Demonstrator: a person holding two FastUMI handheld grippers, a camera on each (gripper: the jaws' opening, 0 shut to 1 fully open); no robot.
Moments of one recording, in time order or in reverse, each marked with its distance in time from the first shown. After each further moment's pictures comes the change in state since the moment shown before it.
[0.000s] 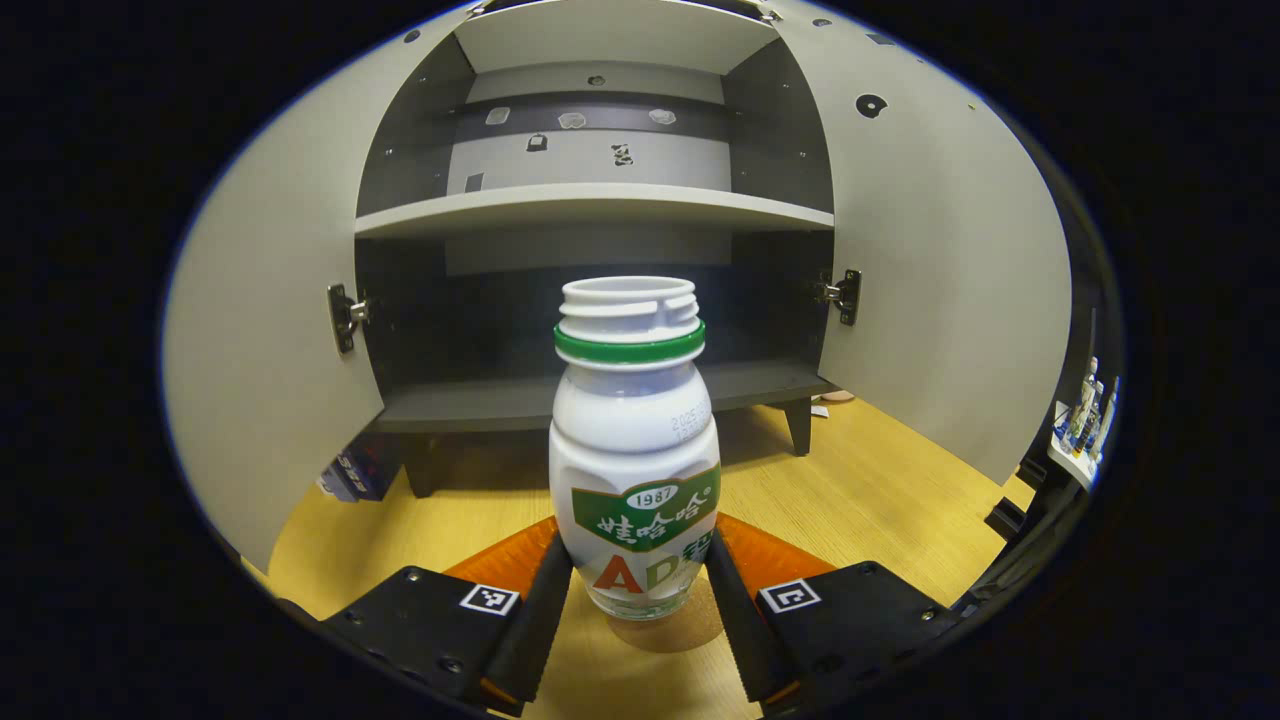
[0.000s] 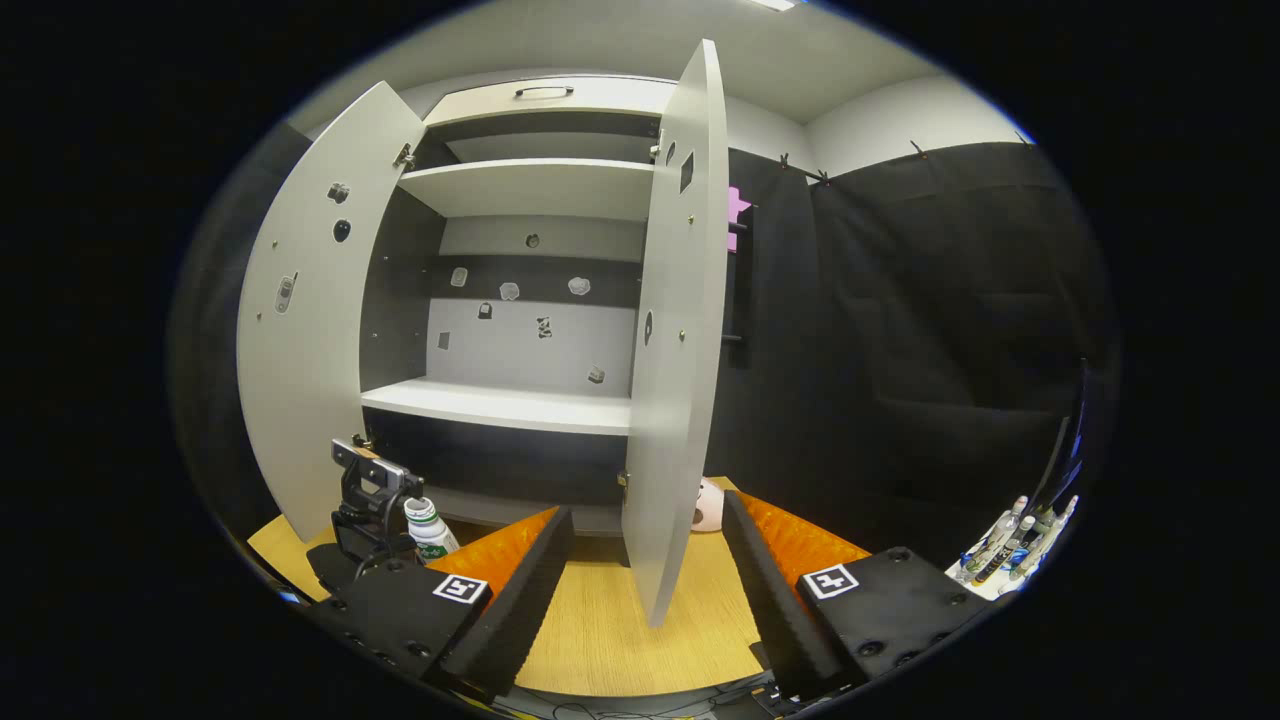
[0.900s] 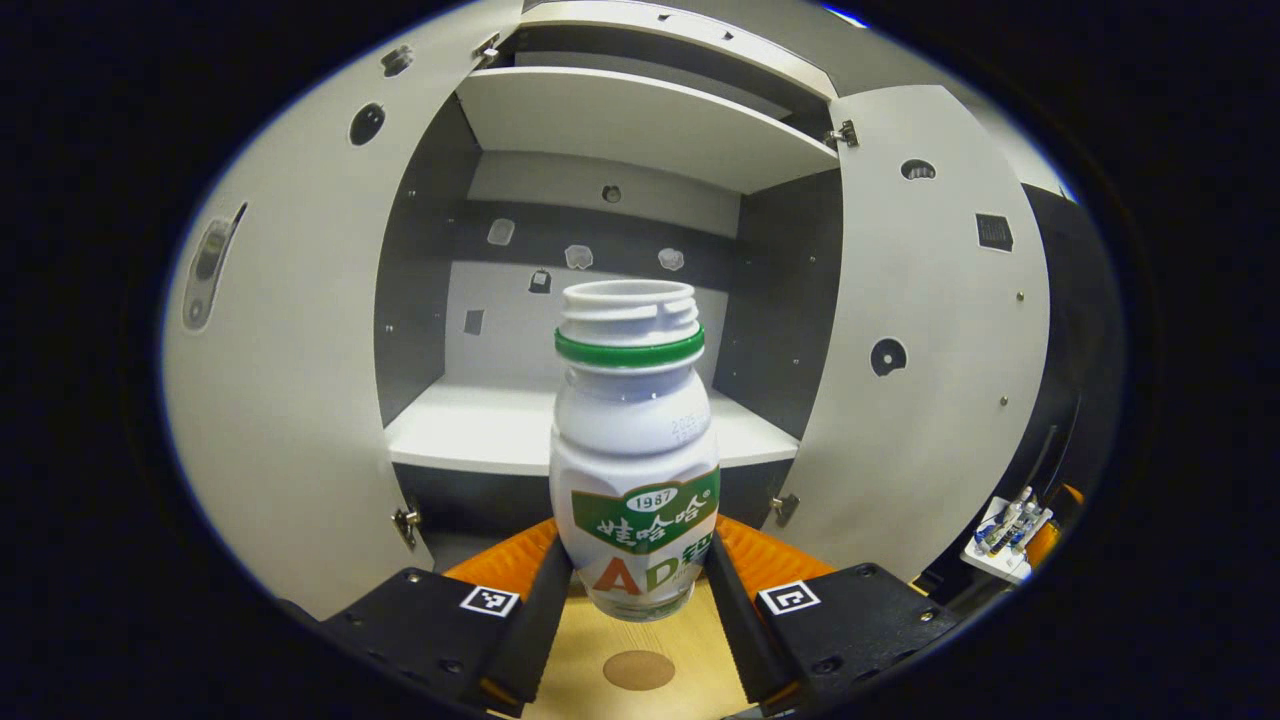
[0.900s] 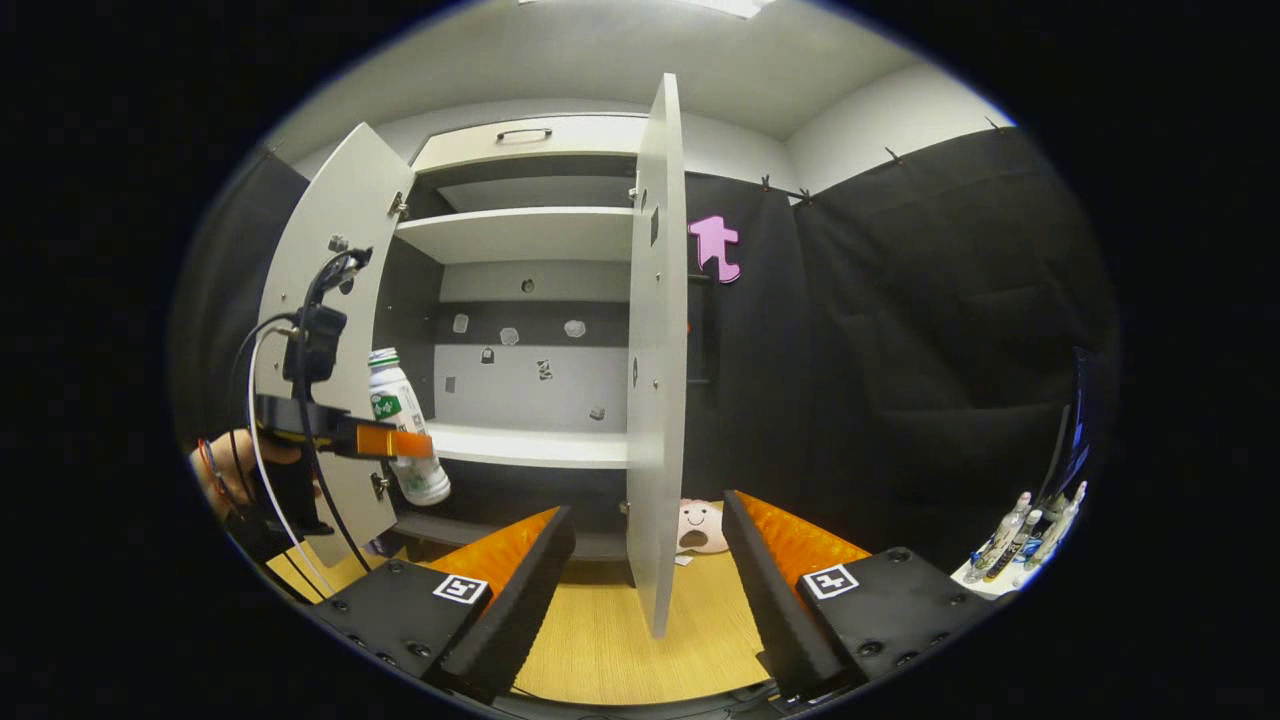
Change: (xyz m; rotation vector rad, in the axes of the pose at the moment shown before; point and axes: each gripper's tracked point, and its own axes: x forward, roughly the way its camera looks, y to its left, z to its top) left arm -0.062 0.039 0.237 -0.102 -0.161 -0.095; right arm -0.021 -0.026 0.030 0.077 -0.101 0.010
